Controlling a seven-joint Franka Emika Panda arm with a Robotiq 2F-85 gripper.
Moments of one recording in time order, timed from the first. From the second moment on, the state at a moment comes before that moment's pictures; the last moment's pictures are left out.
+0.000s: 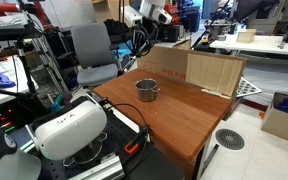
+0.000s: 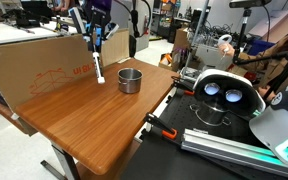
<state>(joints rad) 0.08 0.37 0.01 -1.92 0.44 2.09 0.12</state>
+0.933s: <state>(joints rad) 0.05 0.72 0.02 -1.60 0.44 1.94 0.17</state>
